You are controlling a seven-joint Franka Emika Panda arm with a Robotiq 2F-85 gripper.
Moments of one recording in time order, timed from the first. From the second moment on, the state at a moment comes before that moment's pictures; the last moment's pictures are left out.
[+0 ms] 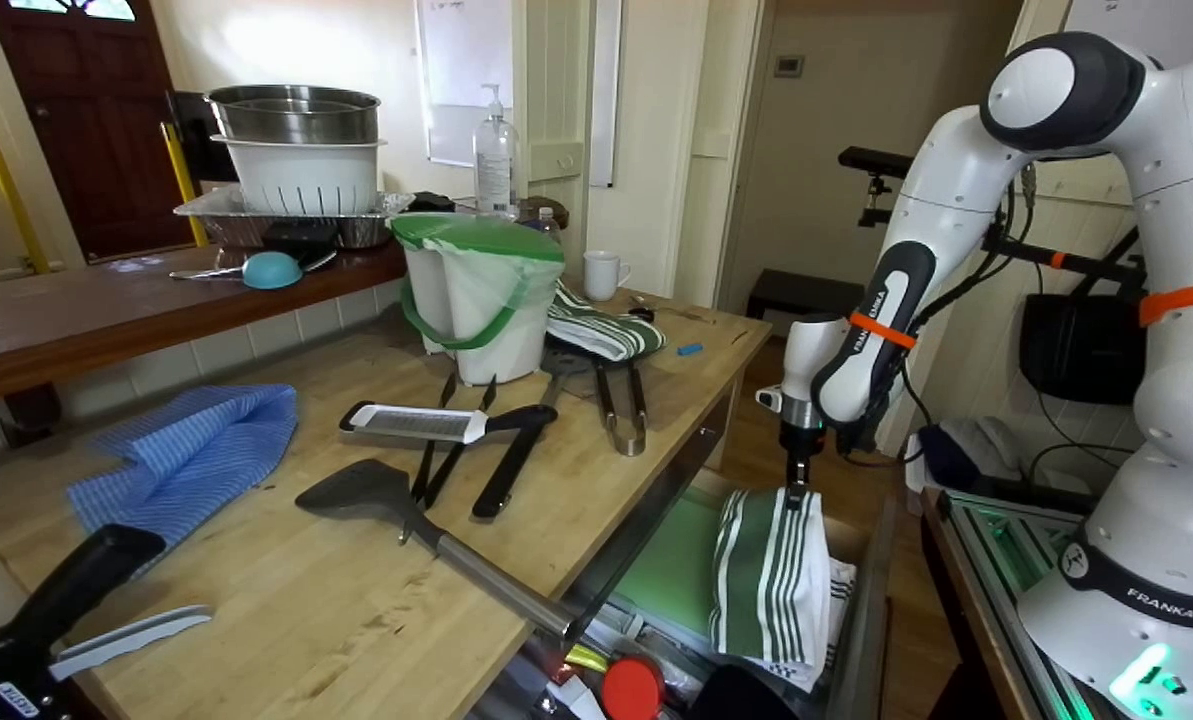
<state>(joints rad) -0.84 0.54 0.06 -2.52 -0.35 2.95 -0.47</state>
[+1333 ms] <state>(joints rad) -0.38 0.66 -0.26 -2.65 -0.31 3.31 -0.34</state>
